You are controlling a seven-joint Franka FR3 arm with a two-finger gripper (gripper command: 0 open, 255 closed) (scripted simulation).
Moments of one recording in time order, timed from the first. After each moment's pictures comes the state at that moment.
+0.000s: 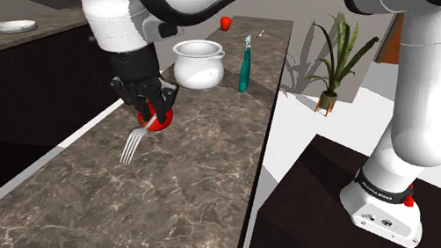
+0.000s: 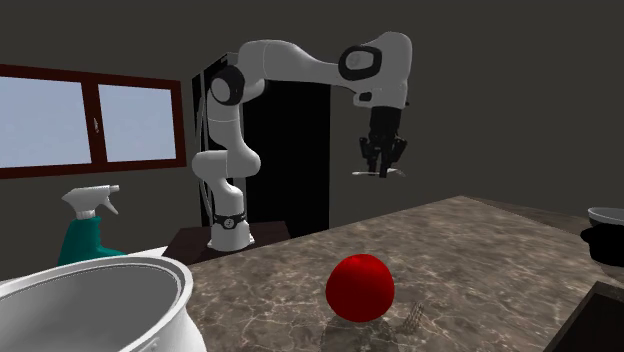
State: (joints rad) arm 0.02 0.36 0.93 -1.51 -0.41 1.64 2.12
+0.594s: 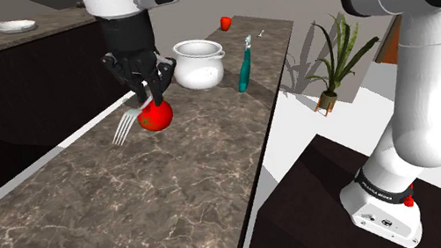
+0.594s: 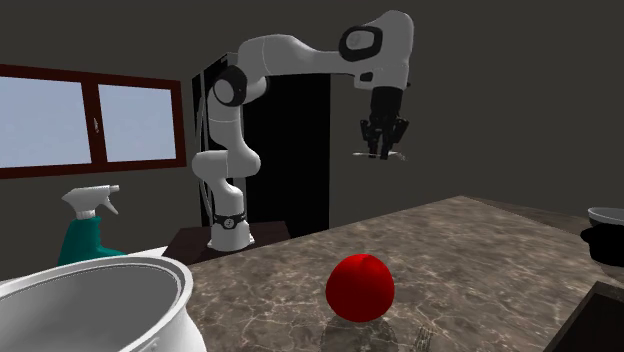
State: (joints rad) arm 0.06 0.38 0.93 -1.37 -0.42 1.52 2.10
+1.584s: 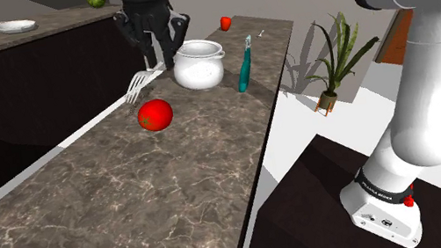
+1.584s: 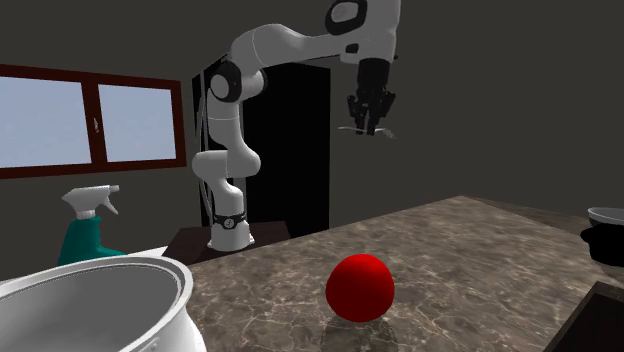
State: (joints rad) arm 0.00 0.31 0.94 -1.28 -0.38 1.40 2.01
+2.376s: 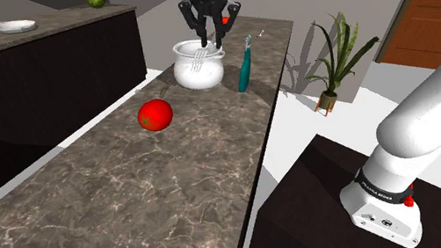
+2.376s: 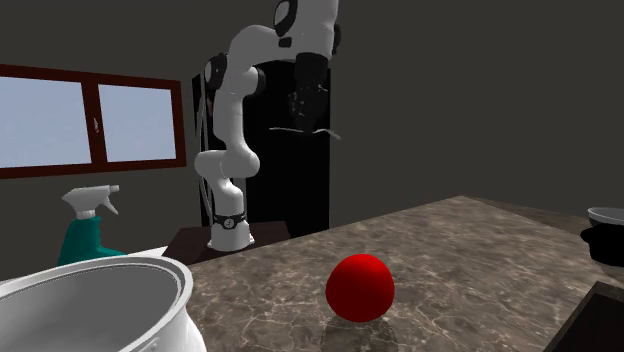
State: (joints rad) arm -0.36 -0.14 0.79 -1.68 -0.05 1.57 1.56
